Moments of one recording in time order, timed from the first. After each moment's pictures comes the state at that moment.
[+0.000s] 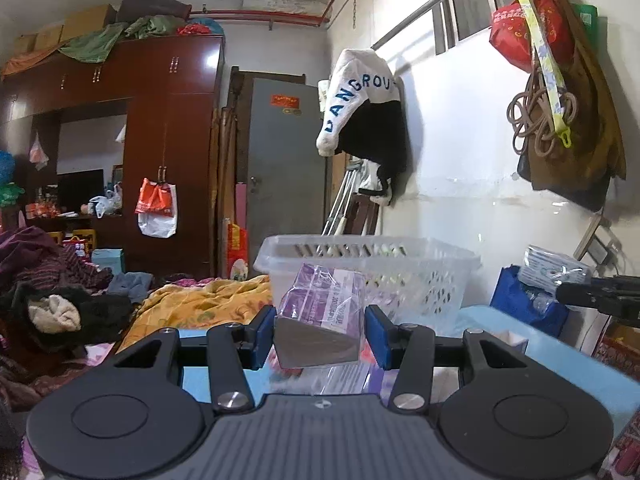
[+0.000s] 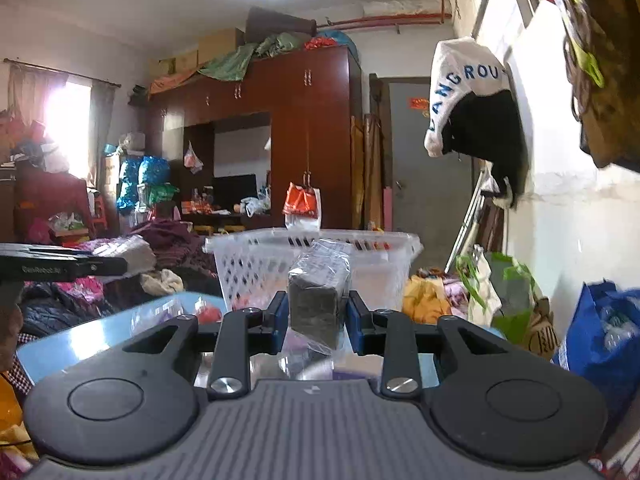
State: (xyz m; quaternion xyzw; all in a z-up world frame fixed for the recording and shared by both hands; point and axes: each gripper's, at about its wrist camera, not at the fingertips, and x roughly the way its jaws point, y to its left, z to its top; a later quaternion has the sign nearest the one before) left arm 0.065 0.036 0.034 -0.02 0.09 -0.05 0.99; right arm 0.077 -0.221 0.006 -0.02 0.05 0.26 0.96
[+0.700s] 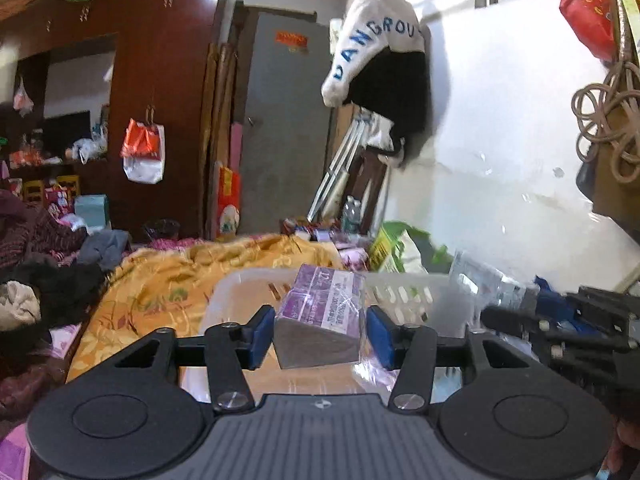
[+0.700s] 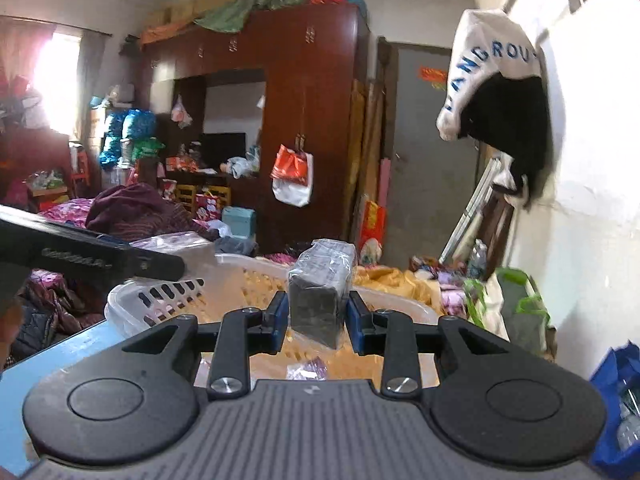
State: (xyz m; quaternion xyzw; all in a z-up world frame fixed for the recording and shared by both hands) left arm 0.254 0.024 0.090 -0.05 0.19 -0.05 0.98; right arm 0.232 -0.155 0.042 -0.08 0.11 0.26 0.96
